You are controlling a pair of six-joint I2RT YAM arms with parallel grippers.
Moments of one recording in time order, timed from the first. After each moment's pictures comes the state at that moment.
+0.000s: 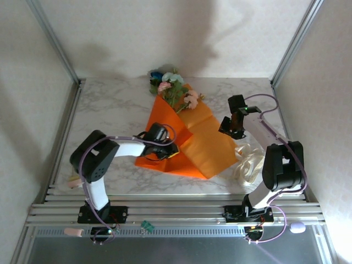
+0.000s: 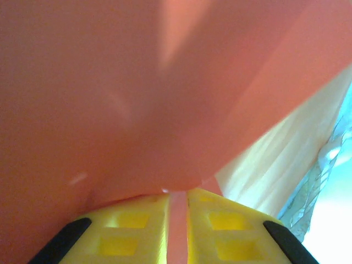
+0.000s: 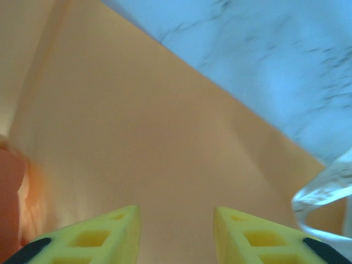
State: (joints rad) left arm -0.57 1.80 0.82 0.05 0.43 -1.08; right arm 0.24 1.62 1.20 -0.83 -0.06 0.61
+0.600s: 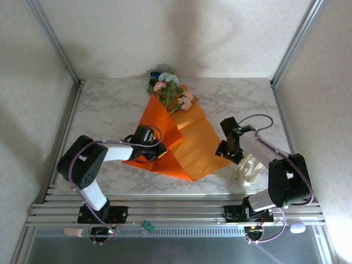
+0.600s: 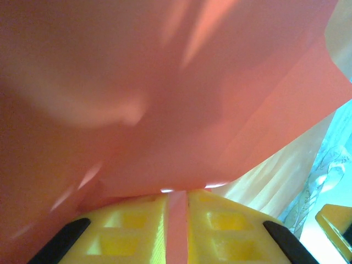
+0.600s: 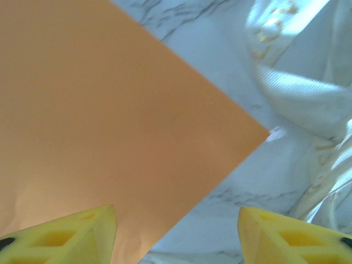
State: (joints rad) left arm -0.49 1.71 0.71 0.08 0.41 -1.12; right arm 0.33 1.46 0.88 -0.87 0.01 0.73
